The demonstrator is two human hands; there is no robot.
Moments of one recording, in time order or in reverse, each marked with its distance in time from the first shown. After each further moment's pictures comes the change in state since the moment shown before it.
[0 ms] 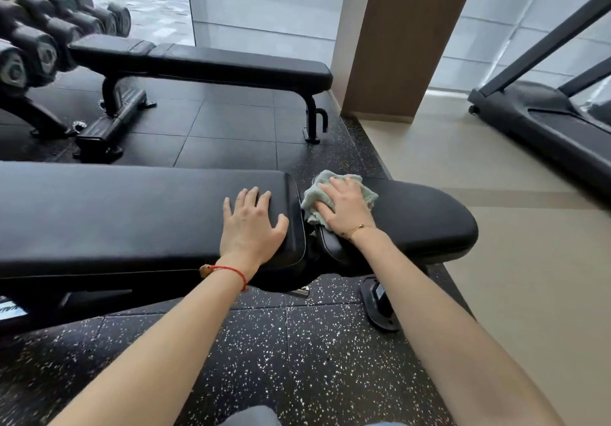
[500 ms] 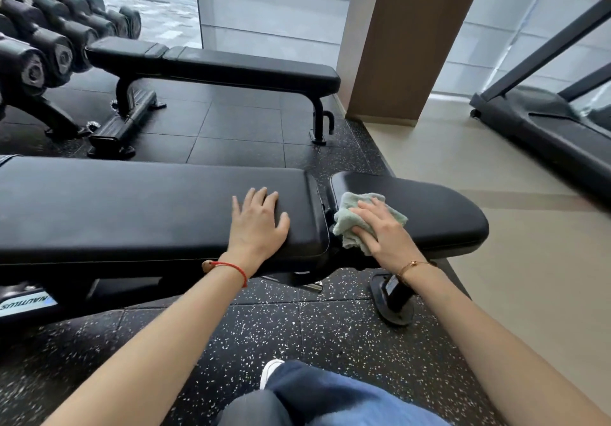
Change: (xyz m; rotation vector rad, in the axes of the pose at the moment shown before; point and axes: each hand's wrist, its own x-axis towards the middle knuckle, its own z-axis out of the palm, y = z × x) left_hand -0.013 -0.034 -0.023 -0.077 -0.035 0.050; right_hand -0.081 -0.001 -0.016 0.141 0.054 -0.108
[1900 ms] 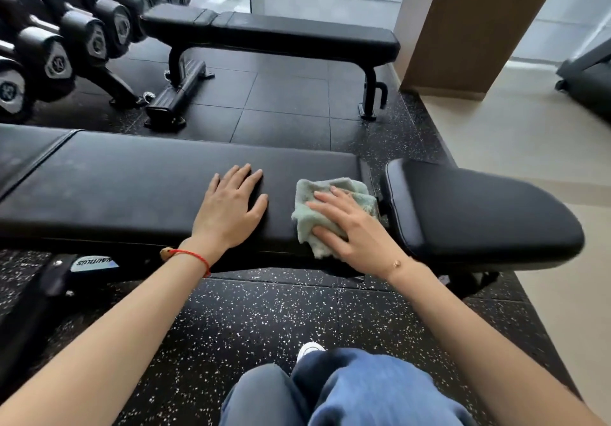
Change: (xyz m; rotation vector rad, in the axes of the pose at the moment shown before) left_hand -0.003 -0.111 -0.042 0.117 0.007 -0.039; right_hand 0.041 -0.103 0.059 0.187 -0.197 -0.260
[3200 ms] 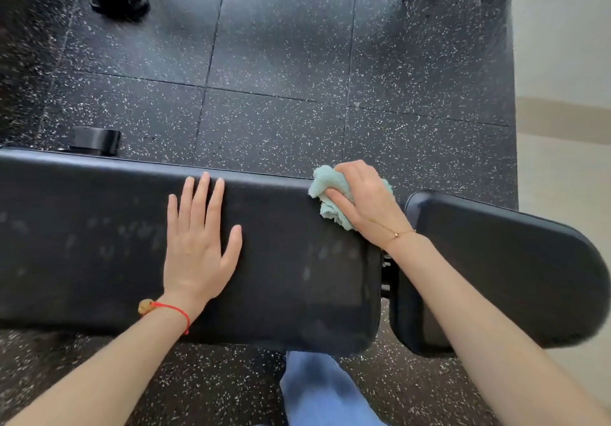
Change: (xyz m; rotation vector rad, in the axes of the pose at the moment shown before) left_hand 0.068 -0.008 -0.016 0.148 -0.248 -0.160; right_hand 0.155 0.109 -0.034 0.097 -0.212 0.281
